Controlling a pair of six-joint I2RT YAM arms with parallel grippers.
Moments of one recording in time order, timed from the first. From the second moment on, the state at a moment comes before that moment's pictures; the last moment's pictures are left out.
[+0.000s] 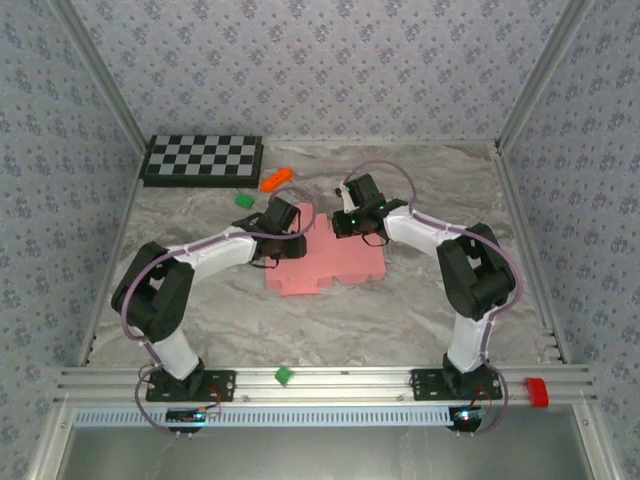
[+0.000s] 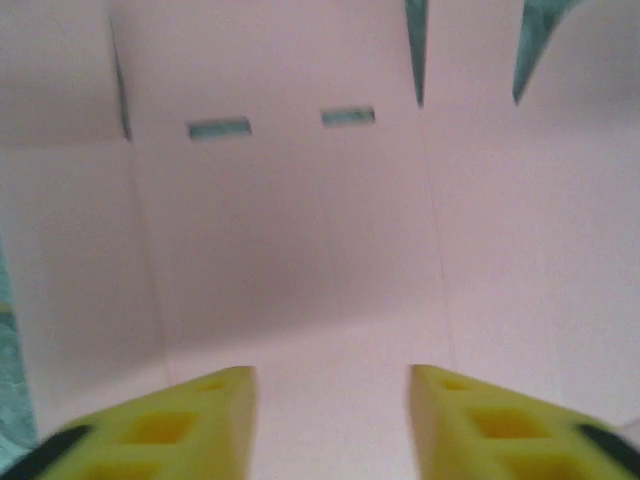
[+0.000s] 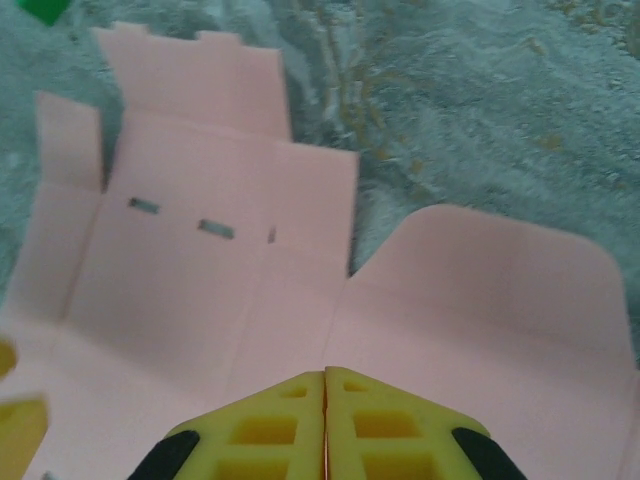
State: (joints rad) left arm -0.64 1.69 1.04 -0.37 -0.02 -0.59; right arm 0.52 1.87 1.26 -0.30 -0.17 0.27
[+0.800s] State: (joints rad) left arm -0.65 1.90 1.17 -0.36 -0.07 -0.60; right arm 0.54 1.74 0.91 -0.21 -0.10 0.31
